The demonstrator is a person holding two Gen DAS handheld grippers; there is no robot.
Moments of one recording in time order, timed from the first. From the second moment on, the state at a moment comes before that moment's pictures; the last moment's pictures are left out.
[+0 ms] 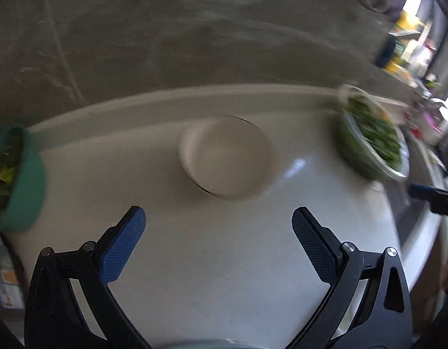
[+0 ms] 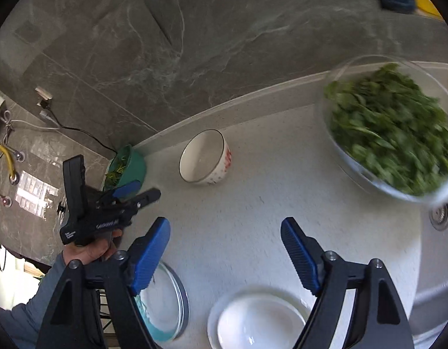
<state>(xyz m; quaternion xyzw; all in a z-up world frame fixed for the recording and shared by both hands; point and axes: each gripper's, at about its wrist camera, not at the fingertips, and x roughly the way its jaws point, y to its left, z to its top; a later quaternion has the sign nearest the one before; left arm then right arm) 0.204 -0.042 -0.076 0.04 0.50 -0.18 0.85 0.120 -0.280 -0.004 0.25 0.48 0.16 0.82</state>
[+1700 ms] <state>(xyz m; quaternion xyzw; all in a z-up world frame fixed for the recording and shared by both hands) 0.262 -0.101 -0.134 0.00 0.59 -0.23 0.77 0.250 -0.210 -0.101 0.30 0.57 0.17 0.75</state>
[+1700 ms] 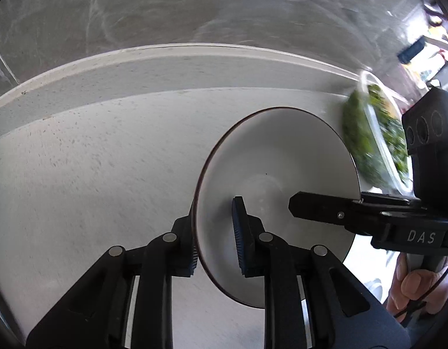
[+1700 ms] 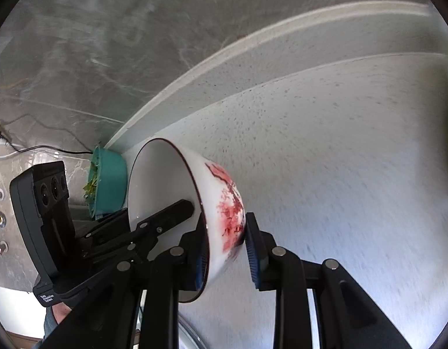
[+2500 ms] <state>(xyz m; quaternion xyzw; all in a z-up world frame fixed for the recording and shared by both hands) 0.017 -0.204 -0.098 0.06 0.60 -0.36 0.71 0.039 -0.278 -0.052 0.32 0.52 0.09 0.79</state>
